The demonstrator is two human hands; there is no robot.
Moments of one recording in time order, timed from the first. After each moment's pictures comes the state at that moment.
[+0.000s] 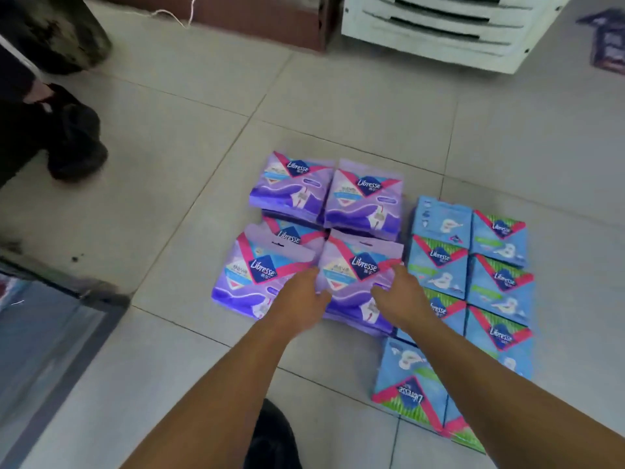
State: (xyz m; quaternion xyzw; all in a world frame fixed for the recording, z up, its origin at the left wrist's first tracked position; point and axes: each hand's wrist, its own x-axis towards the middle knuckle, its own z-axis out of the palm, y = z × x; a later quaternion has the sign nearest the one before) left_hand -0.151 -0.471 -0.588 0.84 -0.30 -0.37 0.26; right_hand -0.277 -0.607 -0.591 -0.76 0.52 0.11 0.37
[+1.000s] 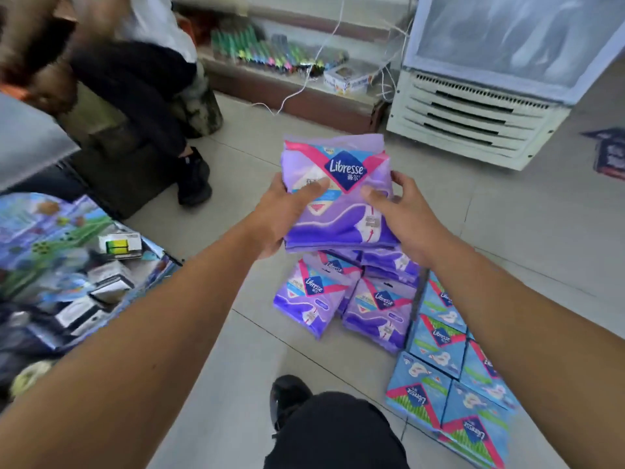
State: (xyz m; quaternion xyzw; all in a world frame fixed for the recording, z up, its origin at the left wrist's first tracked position) left_hand -0.100 -0.384 -0.318 0.65 -0.17 -0.32 0.67; right_hand -0.208 -0.549 -0.335 -0.67 0.26 -0.16 0.67
